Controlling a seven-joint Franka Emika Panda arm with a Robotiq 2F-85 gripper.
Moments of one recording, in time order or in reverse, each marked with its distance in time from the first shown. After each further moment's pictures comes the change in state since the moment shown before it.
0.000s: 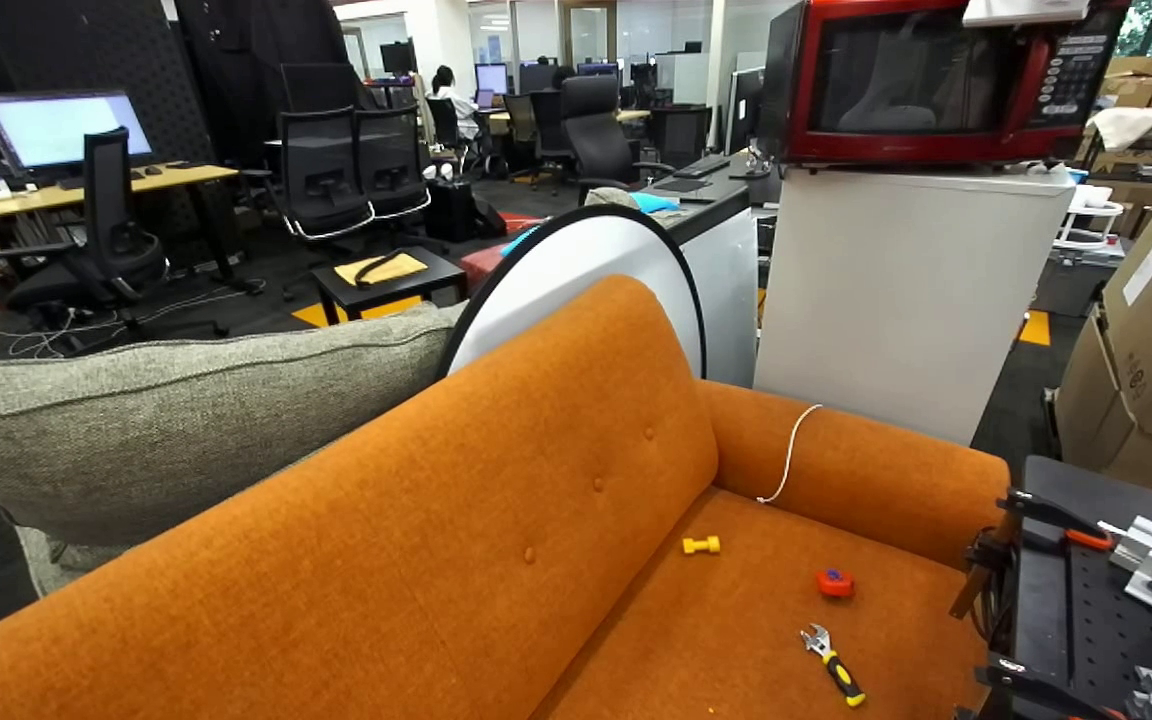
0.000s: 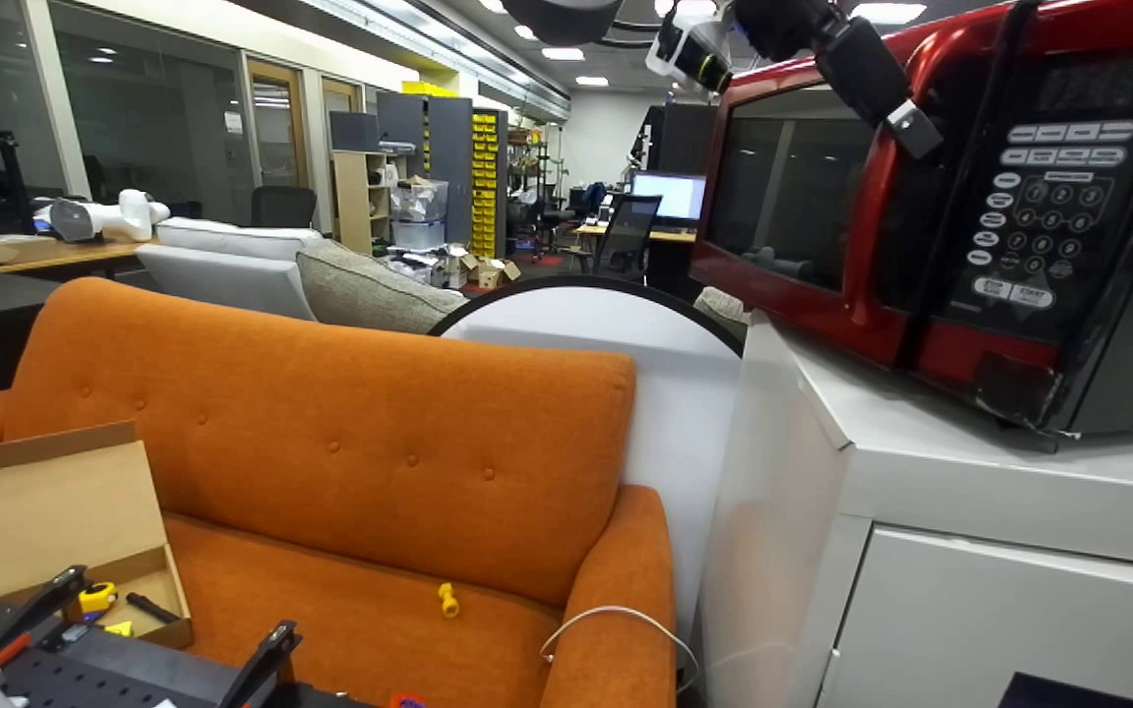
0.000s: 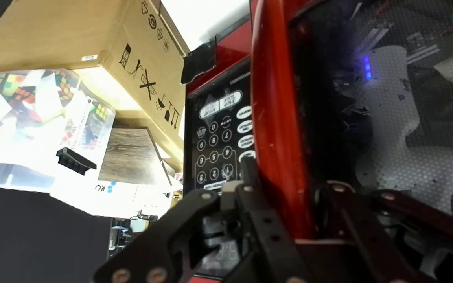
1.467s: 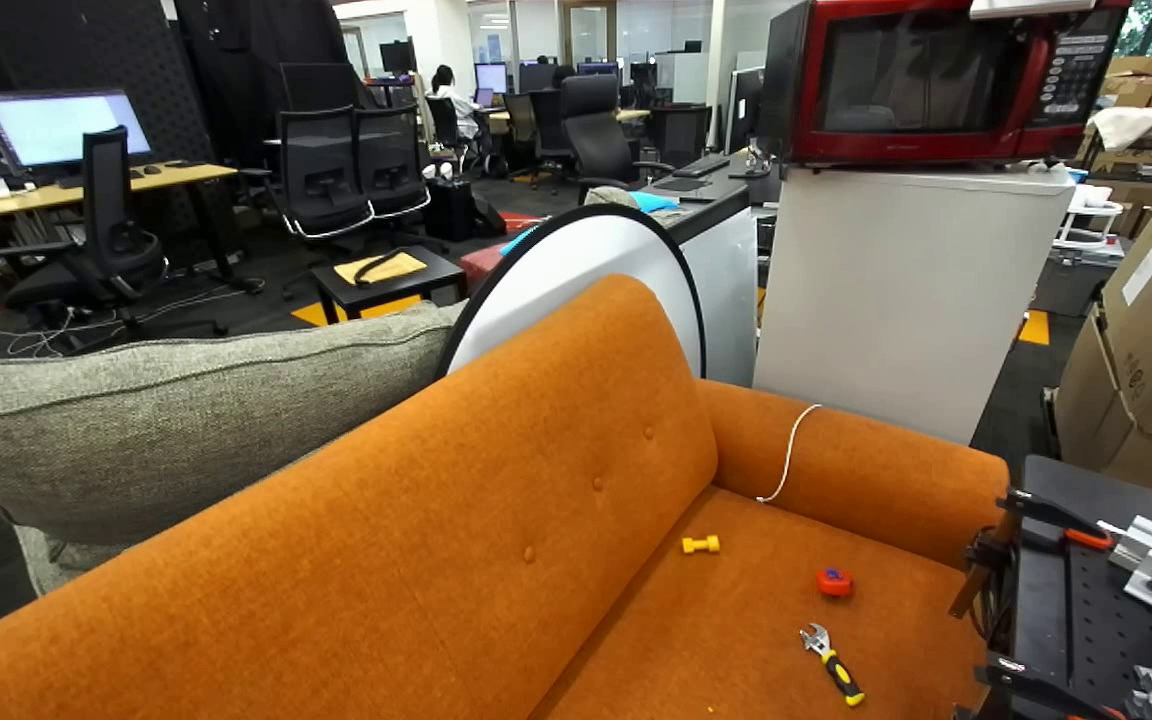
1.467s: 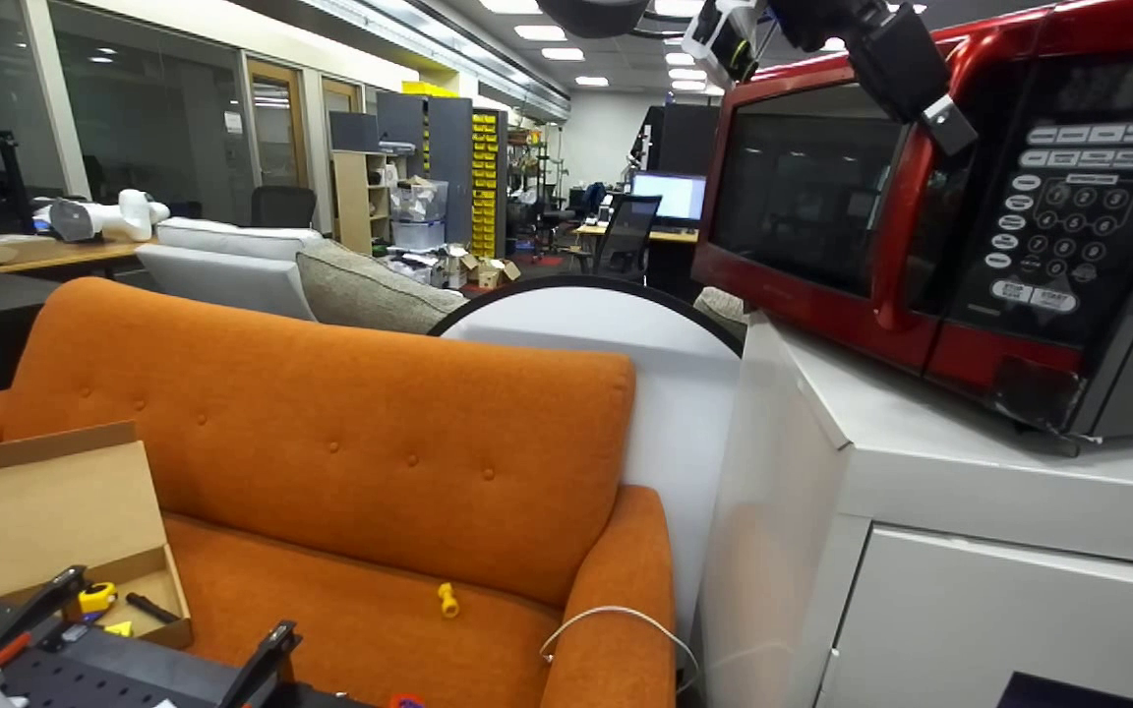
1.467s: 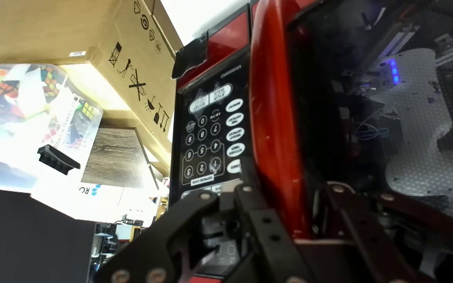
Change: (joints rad) arm -0.015 0.061 -0.029 0.075 0.104 0.026 -0.131
